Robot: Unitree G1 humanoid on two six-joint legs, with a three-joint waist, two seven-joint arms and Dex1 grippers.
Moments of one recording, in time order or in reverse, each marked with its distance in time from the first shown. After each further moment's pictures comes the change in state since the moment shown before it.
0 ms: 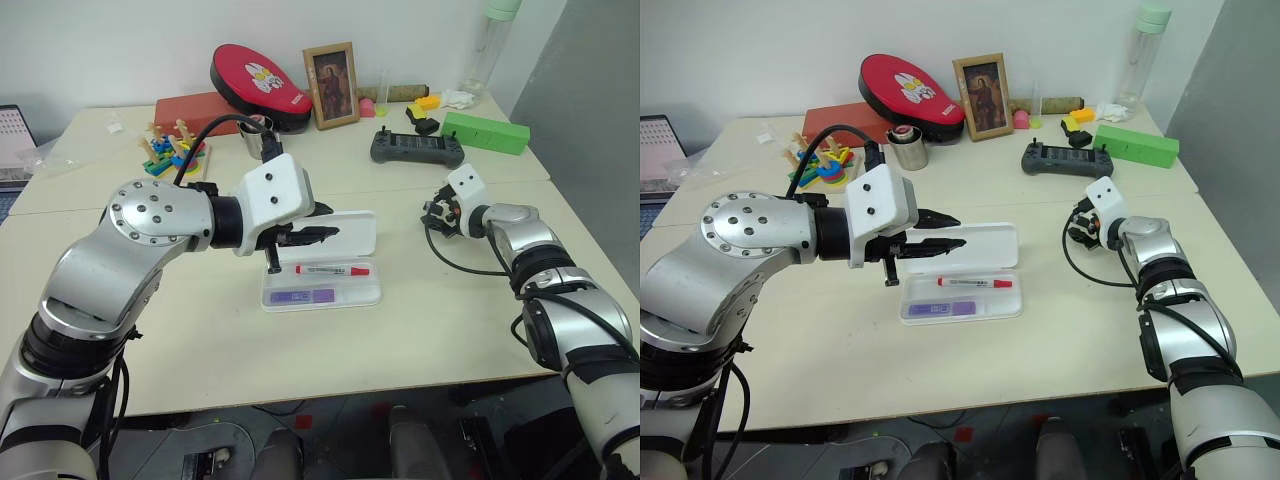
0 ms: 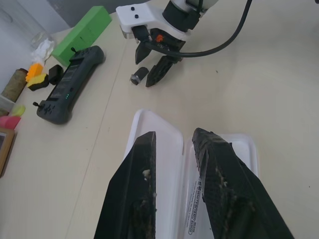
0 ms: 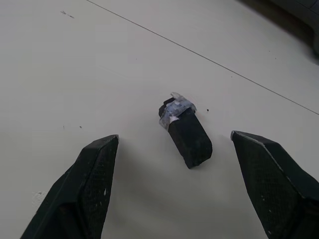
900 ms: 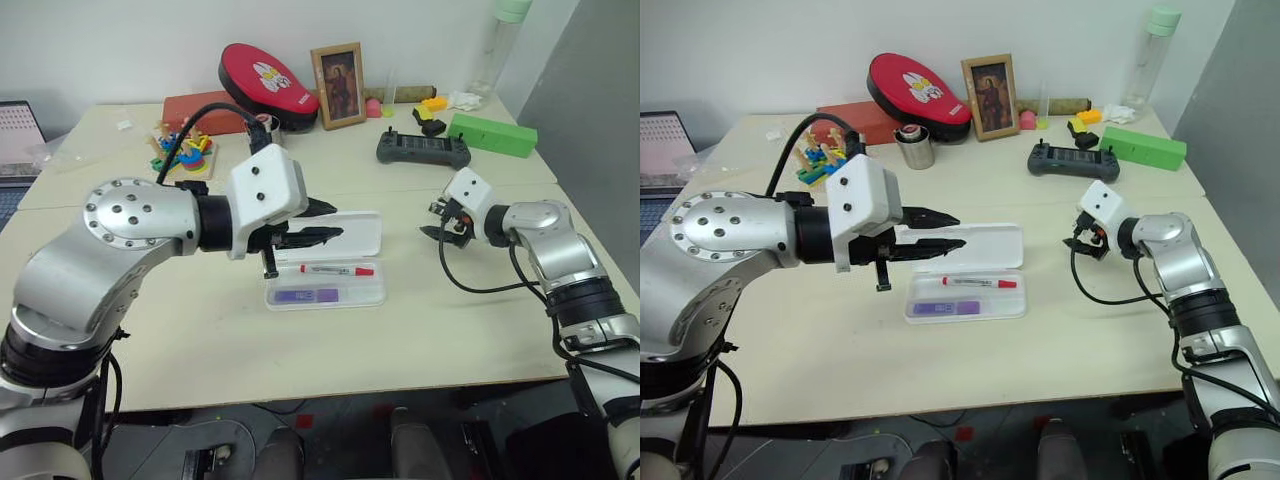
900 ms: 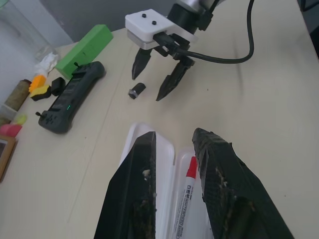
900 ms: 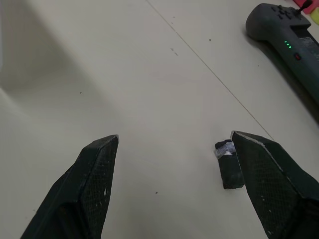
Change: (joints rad) left arm -0.001 0.031 0.051 -0.071 -0.126 0.050 0.017; right arm 0.303 -0.177 0.118 -0.823 0.044 0.204 0.213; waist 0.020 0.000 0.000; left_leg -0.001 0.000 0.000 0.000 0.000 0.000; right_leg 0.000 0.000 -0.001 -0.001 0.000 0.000
